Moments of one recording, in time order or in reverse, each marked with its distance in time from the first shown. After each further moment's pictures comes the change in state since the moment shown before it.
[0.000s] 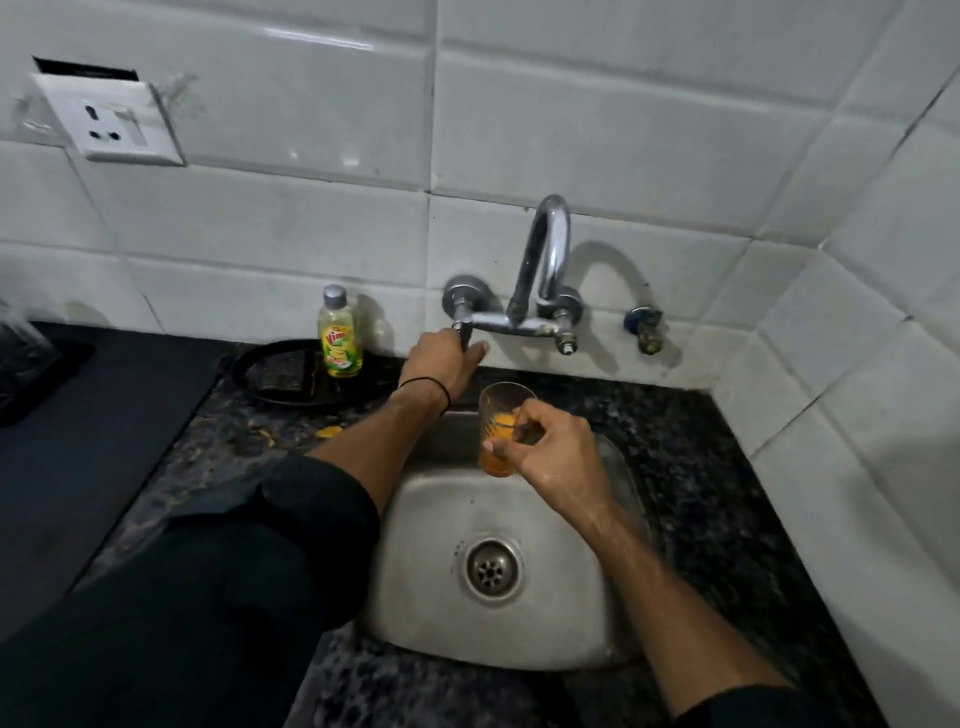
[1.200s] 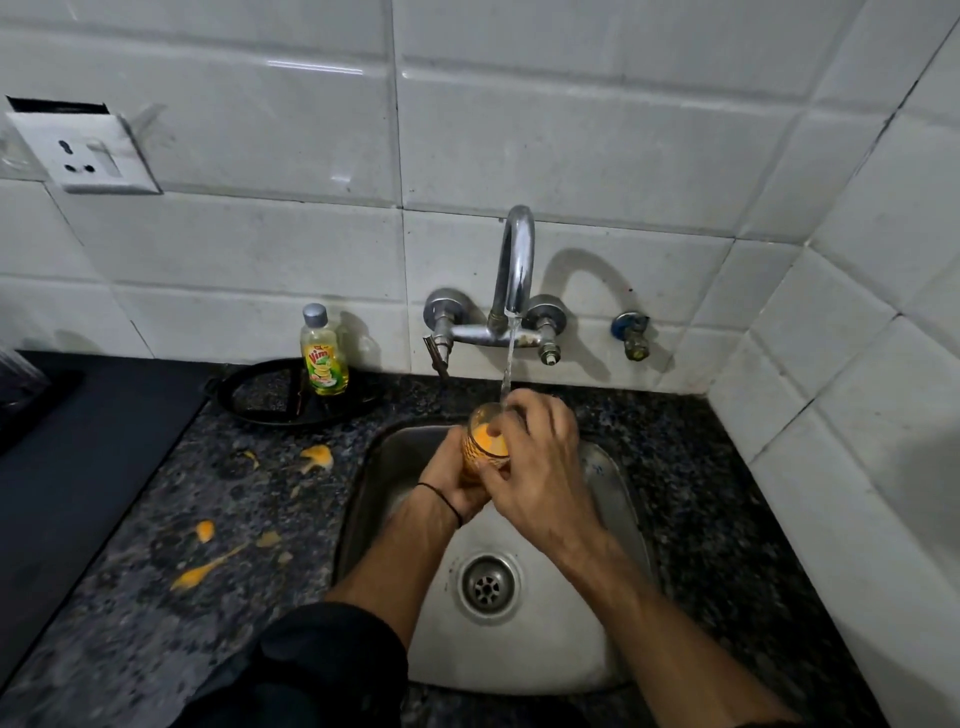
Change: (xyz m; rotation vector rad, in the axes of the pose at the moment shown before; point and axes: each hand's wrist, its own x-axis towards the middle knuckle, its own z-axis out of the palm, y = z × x) left_hand -0.065 -0.001 0.083 -1.653 -0.464 -0.734; right_hand -0.004 0.014 -0.002 -0.438 0.160 -0.455
